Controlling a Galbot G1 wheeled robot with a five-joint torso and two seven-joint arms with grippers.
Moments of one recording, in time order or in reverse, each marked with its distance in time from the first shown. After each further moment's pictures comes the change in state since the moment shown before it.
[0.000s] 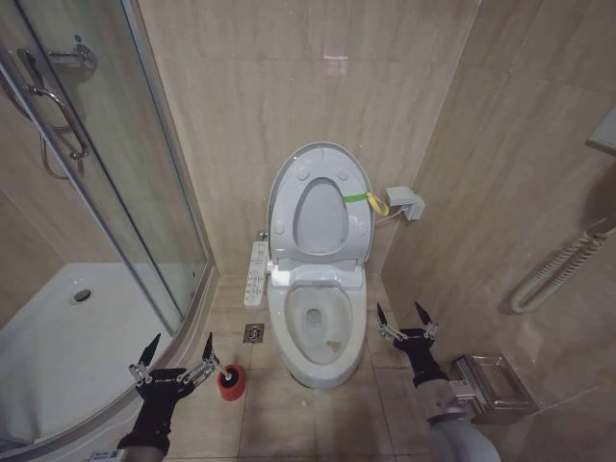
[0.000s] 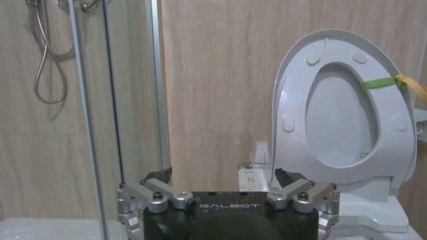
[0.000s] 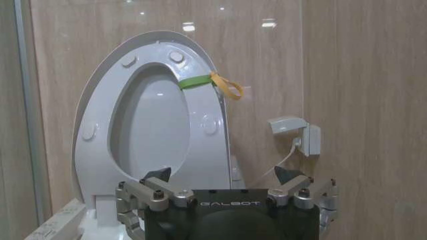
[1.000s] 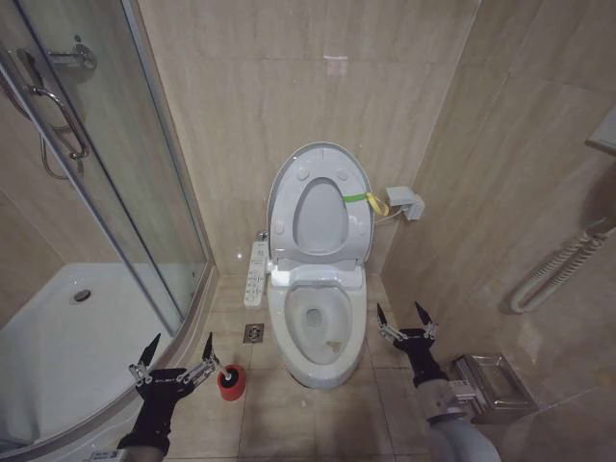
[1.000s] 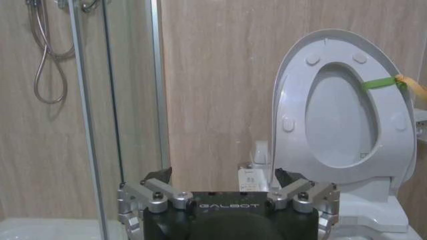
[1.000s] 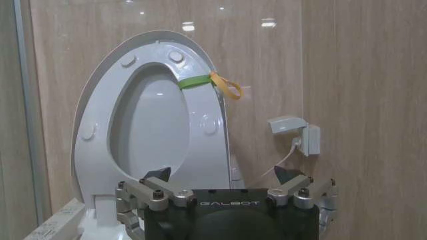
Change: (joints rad) left arm 0.000 0.000 0.000 0.000 0.000 0.000 0.000; right arm 0.000 0.000 0.000 0.000 0.000 0.000 0.000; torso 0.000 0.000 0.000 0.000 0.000
